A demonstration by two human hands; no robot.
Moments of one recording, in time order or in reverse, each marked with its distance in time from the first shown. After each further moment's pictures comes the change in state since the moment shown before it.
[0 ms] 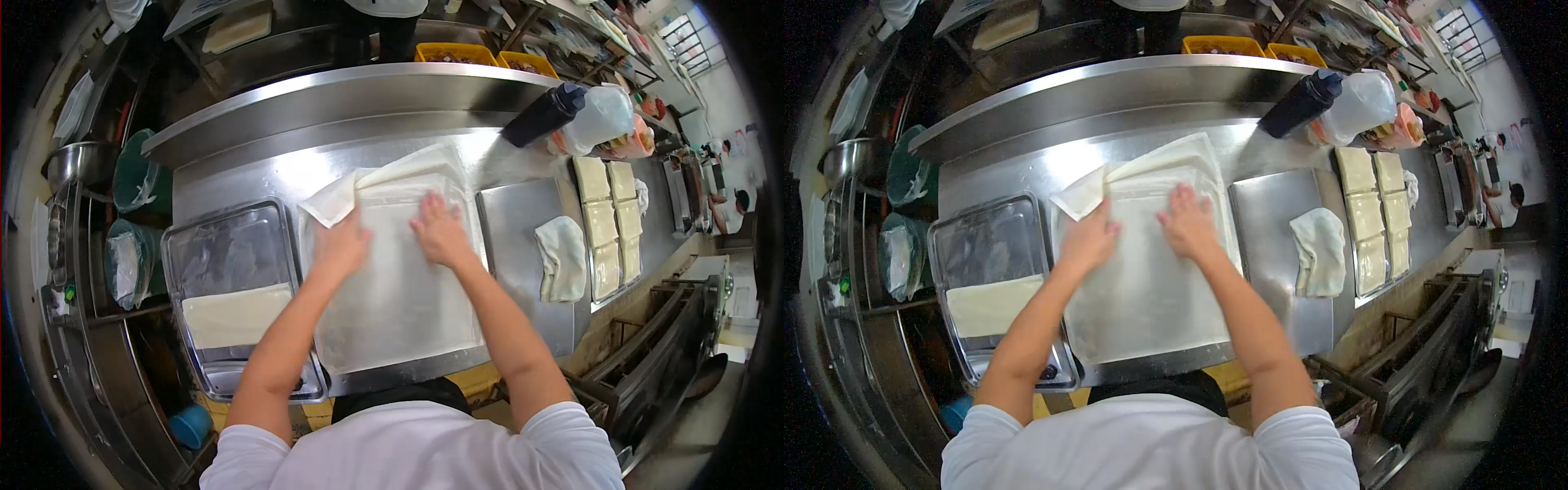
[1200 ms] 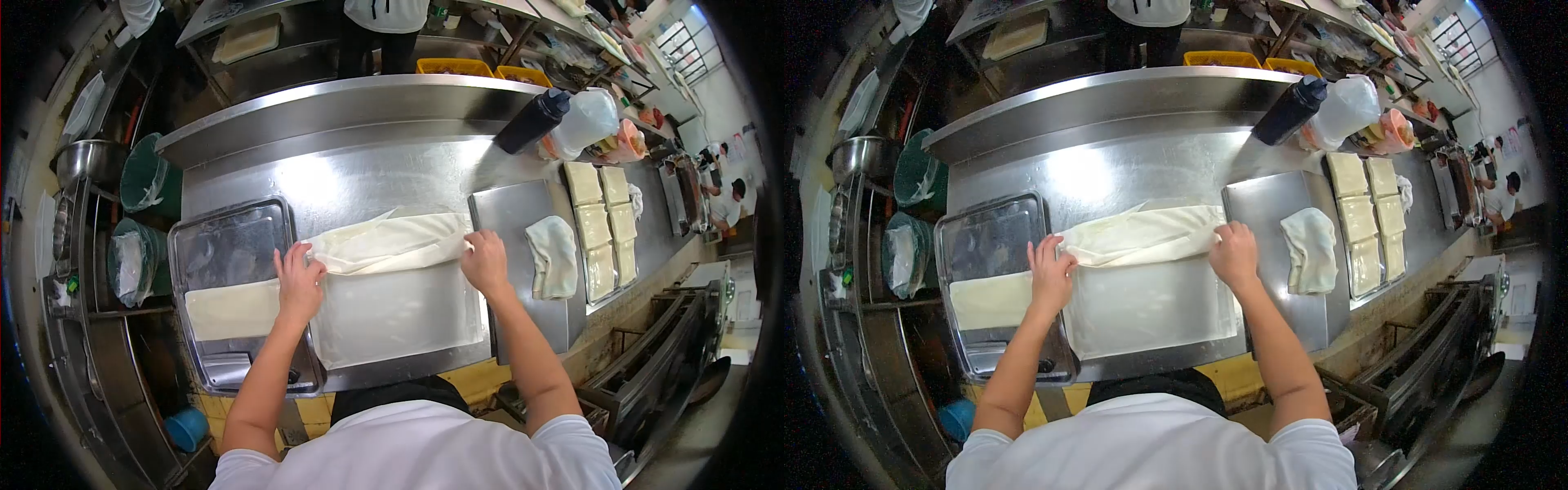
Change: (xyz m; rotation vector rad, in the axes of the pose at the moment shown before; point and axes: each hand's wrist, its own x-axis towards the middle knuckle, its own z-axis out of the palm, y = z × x) left_hand -0.115 -0.033 -0.032 -0.073 0.282 0.029; right_hand -0.097 0.056 -0.033 0.149 0.492 -0.035
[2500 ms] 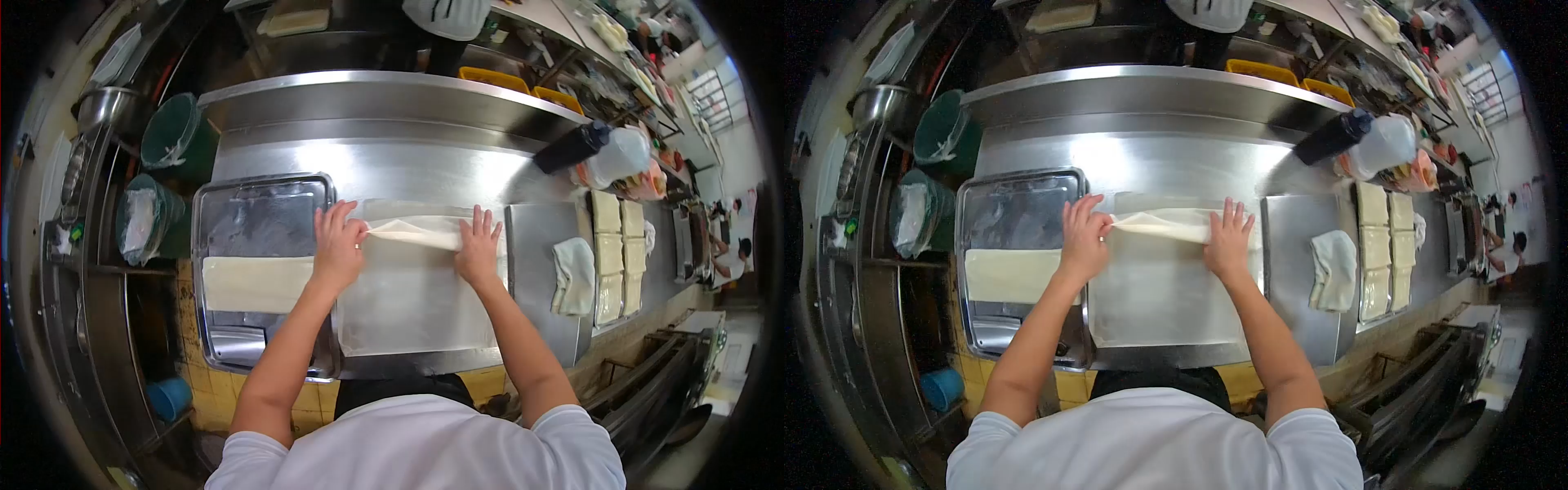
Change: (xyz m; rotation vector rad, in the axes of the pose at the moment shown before) left_hand 0.031 0.000 -0.017 -0.172 0.164 -0.033; right_hand 0.026 -0.069 0.056 -0.292 -0.247 -0.120
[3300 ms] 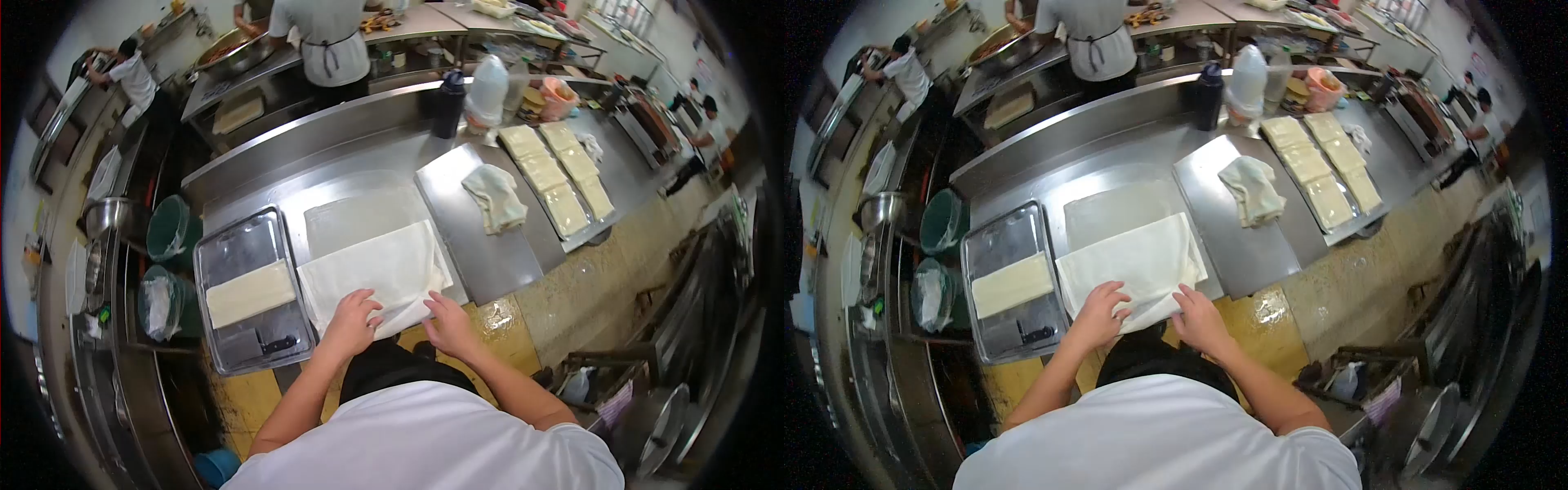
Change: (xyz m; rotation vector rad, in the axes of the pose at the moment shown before) left_hand -0.191 0.200 -0.033 -0.150 -0.503 0.195; right_hand -0.339 -0.019 -0.068 0.638 0.266 0.051
